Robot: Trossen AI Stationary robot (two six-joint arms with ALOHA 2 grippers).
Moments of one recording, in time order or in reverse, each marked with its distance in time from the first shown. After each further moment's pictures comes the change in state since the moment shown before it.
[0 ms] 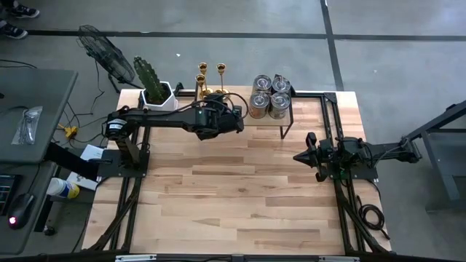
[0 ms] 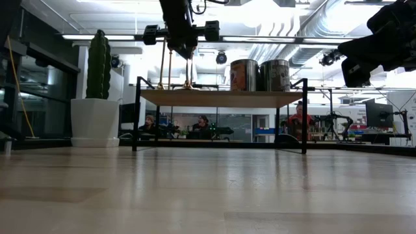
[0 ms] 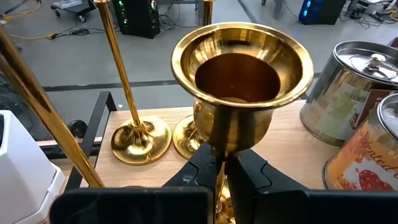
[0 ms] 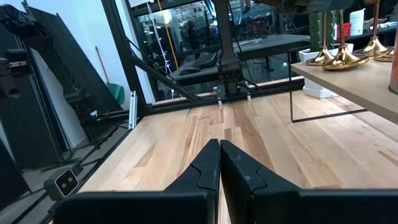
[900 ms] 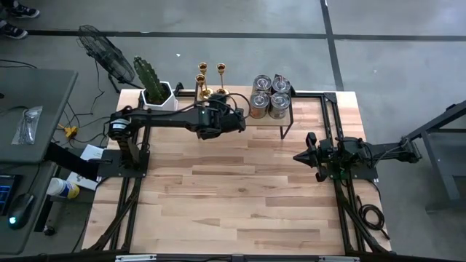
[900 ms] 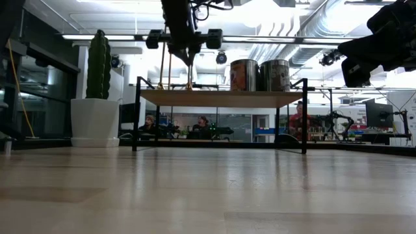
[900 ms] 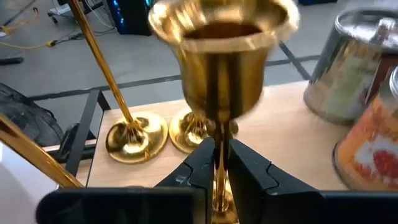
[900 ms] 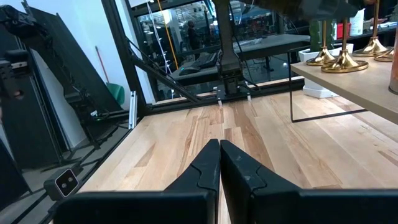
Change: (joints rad) left arm 0.011 0.029 0.000 0.019 0.036 0.085; right arm 0.000 0.000 0.000 0.000 0.000 0.000
